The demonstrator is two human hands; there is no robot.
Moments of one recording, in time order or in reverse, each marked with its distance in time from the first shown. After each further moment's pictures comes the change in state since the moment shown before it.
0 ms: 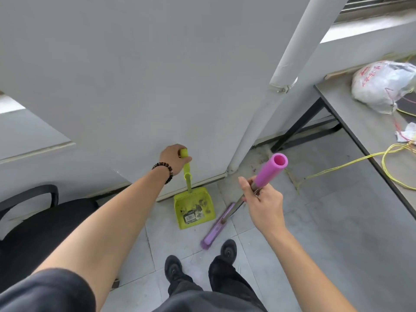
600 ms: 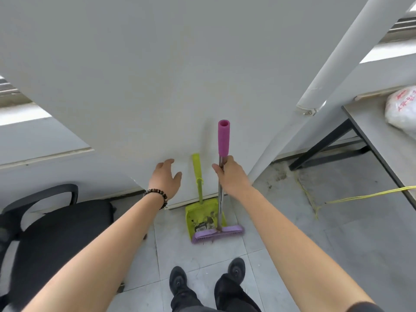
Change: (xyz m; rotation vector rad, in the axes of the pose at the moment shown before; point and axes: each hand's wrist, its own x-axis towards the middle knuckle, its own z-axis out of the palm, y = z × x) left_hand -0.025 -0.040 -0.031 0.063 0.171 -0.121; right_hand 0.117 -0.062 0.106 -0.310 -0.423 -0.097
